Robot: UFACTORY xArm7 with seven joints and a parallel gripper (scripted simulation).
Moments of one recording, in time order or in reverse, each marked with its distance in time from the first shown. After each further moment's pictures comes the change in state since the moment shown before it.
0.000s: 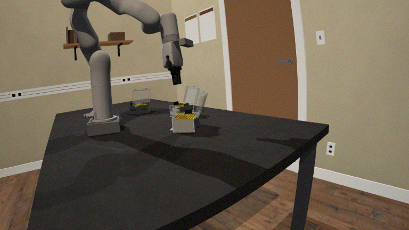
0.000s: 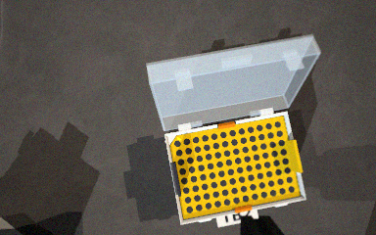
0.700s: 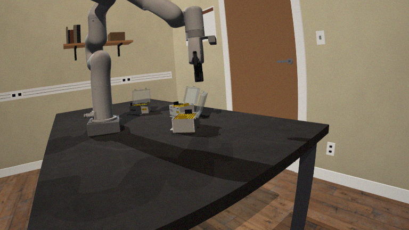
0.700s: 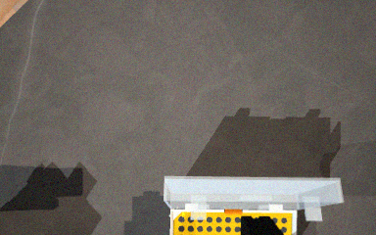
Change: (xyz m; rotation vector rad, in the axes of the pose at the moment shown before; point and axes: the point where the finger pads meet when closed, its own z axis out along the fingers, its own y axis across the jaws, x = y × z) arm 0.093 -0.008 0.005 0.035 -0.083 -0.198
